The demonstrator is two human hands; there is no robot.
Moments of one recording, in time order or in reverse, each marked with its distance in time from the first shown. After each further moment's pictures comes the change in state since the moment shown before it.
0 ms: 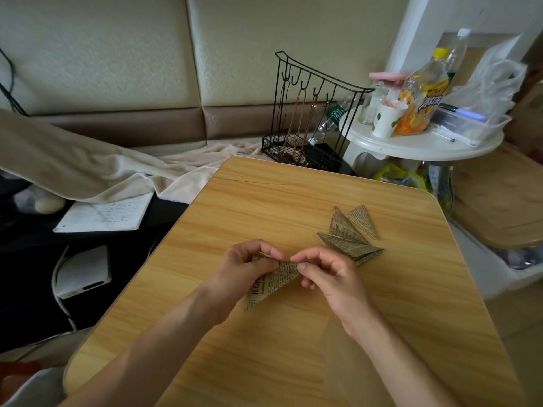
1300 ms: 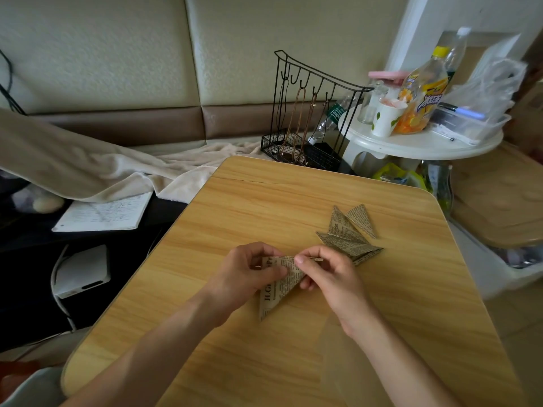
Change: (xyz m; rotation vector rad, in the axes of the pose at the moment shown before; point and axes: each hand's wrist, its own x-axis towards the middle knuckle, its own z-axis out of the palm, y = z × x) left_hand -0.002 -0.002 0.005 0.099 0.000 0.042; right_hand 0.001 -0.001 0.002 0.031 0.051 0.100
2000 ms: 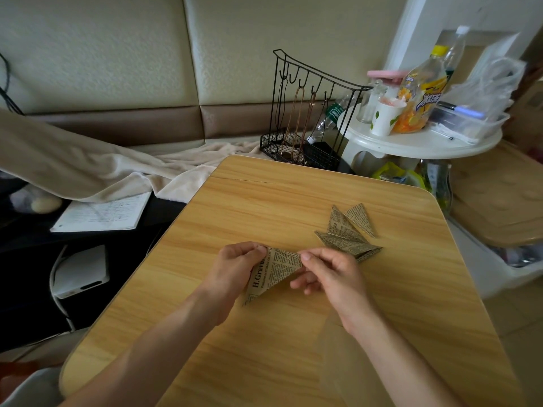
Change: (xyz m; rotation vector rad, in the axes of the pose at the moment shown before) left_hand 0.008 -0.003 0.001 -0.165 0.208 -0.181; right_hand 0.000 -0.002 -0.001 0.128 0.028 0.084
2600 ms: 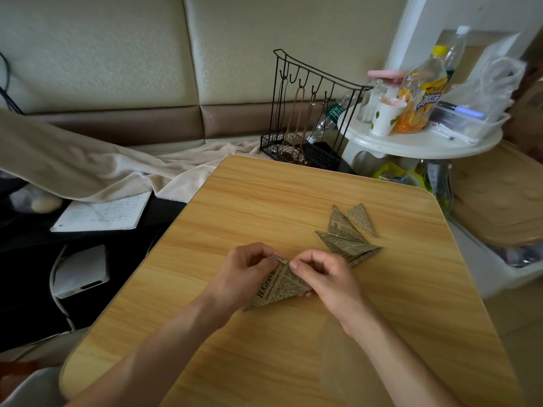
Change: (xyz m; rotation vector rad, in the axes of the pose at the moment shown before) left_hand -0.012 0.005 0.005 0.219 -0.116 0.156; right_hand 0.001 0.005 0.000 -0.237 -0.107 -0.080
